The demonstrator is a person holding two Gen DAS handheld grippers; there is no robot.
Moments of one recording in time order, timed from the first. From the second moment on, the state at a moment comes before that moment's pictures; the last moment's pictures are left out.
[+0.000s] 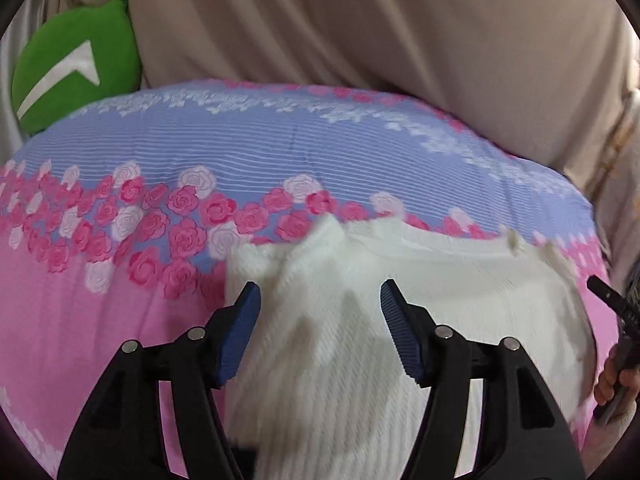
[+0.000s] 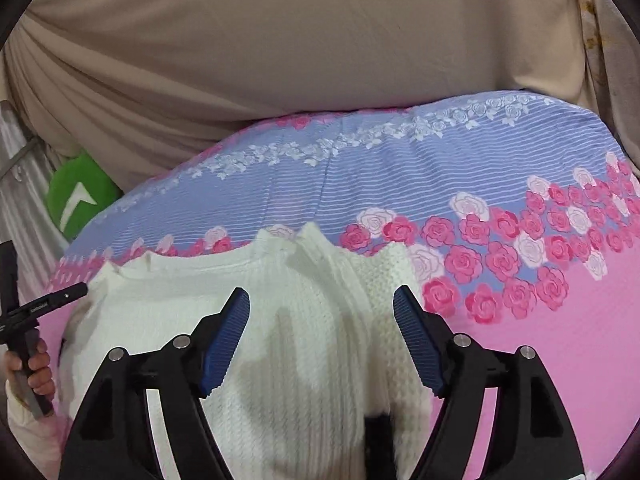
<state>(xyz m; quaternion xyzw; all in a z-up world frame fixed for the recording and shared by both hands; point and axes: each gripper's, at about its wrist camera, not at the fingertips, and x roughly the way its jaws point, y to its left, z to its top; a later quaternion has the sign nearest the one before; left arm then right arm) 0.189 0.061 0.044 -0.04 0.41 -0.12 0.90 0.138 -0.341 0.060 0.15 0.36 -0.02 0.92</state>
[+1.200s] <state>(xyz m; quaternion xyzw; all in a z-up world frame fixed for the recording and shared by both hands) 0.060 -0.015 0.020 0.10 0.40 -0.18 0.90 0.067 -0.174 0.029 0.06 0.42 0.17 0.89</state>
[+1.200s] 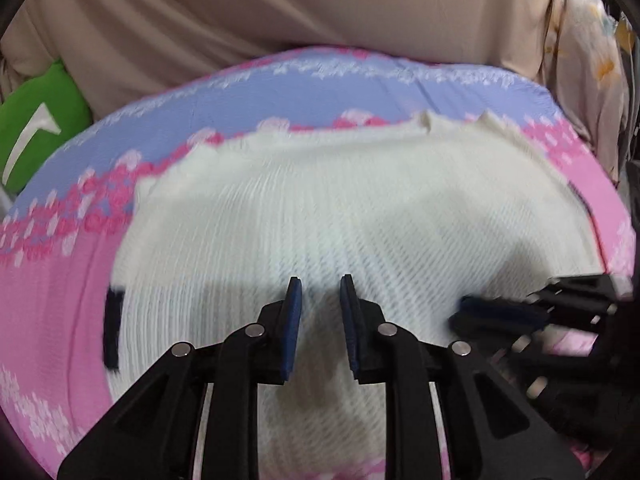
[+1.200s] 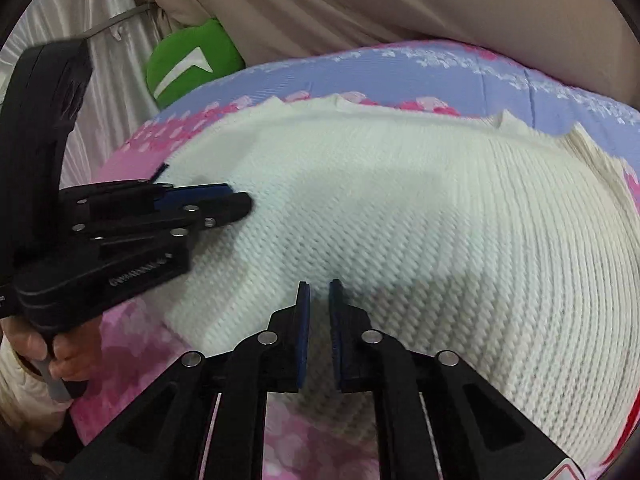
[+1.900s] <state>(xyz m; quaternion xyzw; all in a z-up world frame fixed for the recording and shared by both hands) 0.063 0.054 0.068 0.03 0.34 -0.11 0.93 0.053 -0.299 0.077 0.17 0.34 0.03 0.92</state>
